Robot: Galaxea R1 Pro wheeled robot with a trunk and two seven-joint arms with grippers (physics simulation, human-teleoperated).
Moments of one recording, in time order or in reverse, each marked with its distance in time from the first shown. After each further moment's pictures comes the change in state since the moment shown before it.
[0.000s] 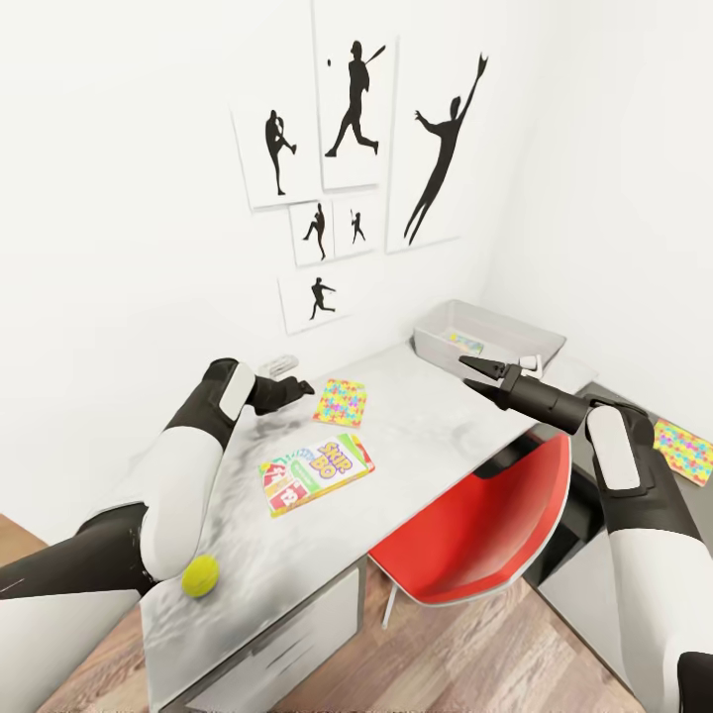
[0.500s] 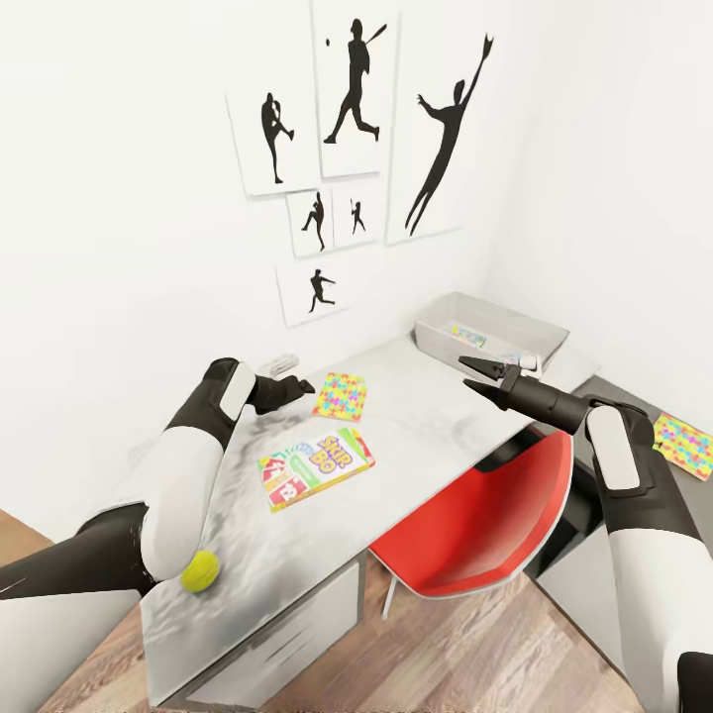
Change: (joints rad) left arm 0.000 -0.001 -0.001 0.000 0.001 -0.011 -0.002; right arm 0.000 0.000 0.001 0.000 0.005 0.000 0.000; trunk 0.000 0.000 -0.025
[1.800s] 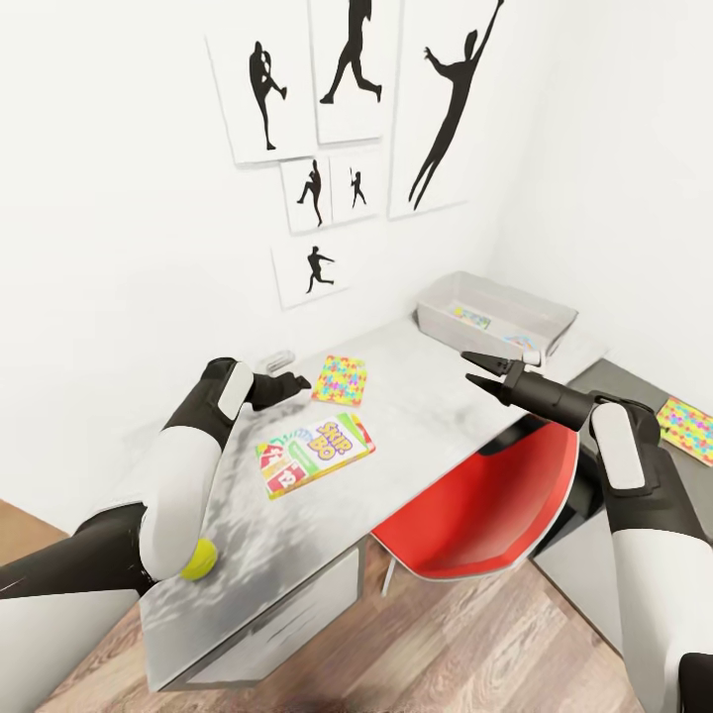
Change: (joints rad) left arm 0.000 0.006 -0.001 -0.004 -0.003 -0.048 0.004; right arm 0.001 -0.003 -0.002 -0.038 -0.006 0.000 0.000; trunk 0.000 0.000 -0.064
